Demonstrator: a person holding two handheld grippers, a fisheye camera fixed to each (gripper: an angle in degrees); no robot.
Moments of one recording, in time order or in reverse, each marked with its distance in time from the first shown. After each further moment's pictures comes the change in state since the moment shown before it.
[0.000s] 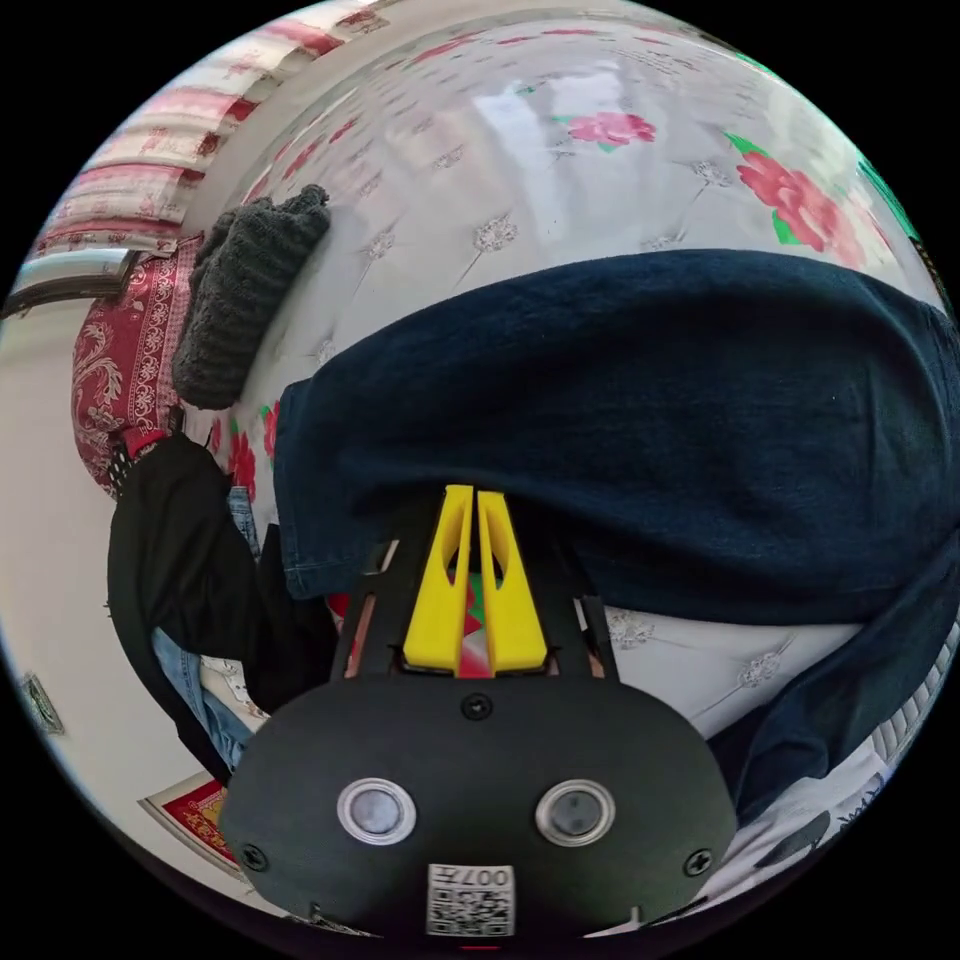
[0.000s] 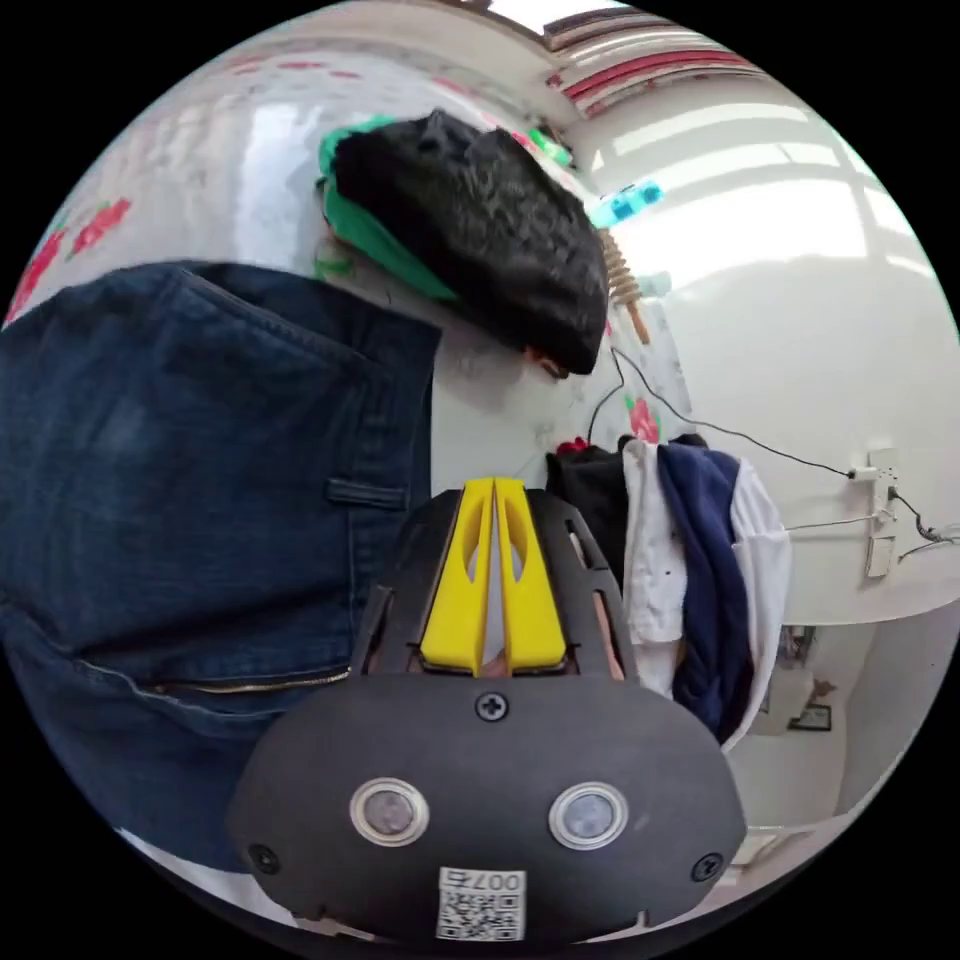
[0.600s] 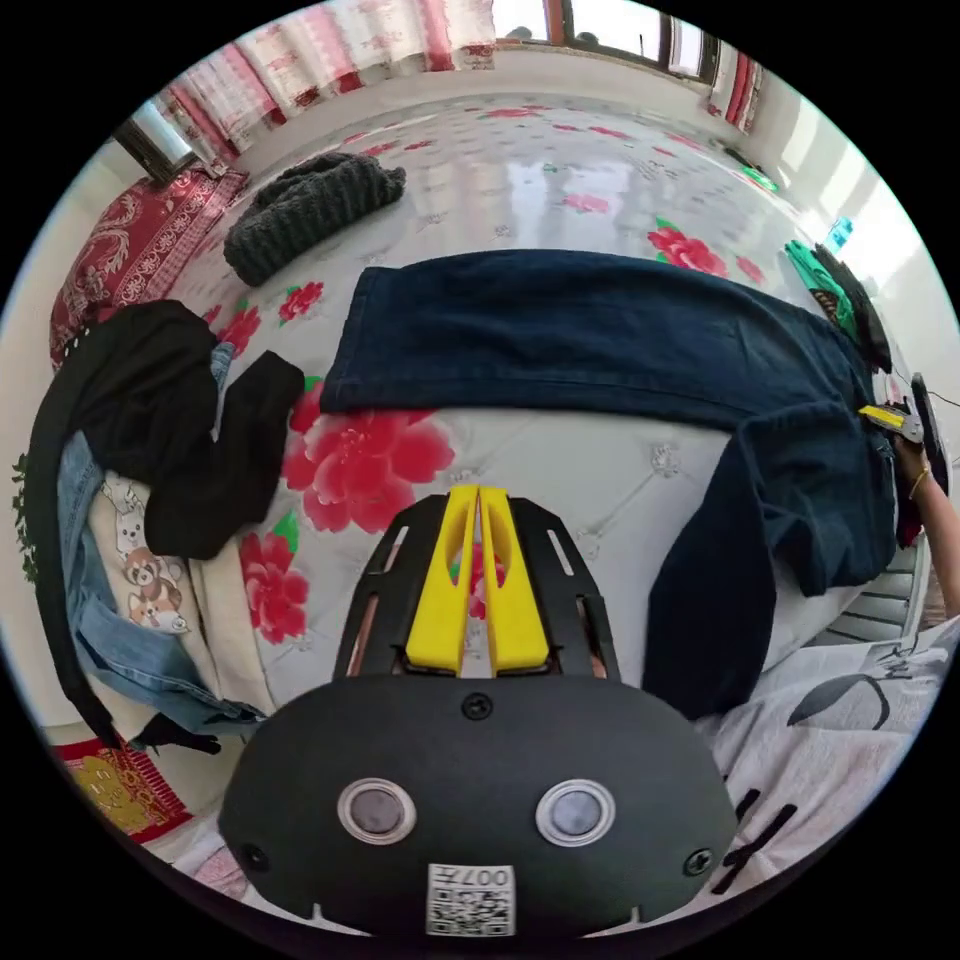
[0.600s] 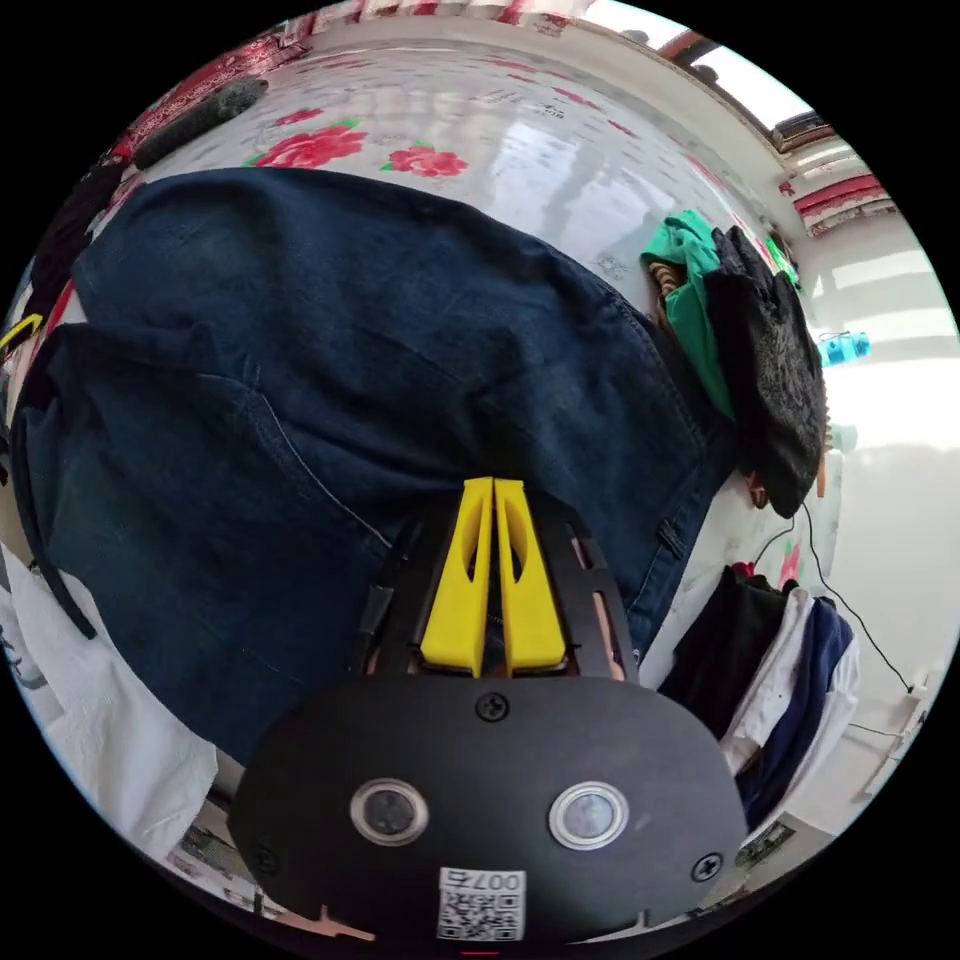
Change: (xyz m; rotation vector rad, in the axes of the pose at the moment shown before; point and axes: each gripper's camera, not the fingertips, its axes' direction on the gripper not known) left arm -0.066 0.265 -0.033 0.211 0.325 -0.174; right arm -0.063 0.030 0.006 -0.071 -0.280 -0.361
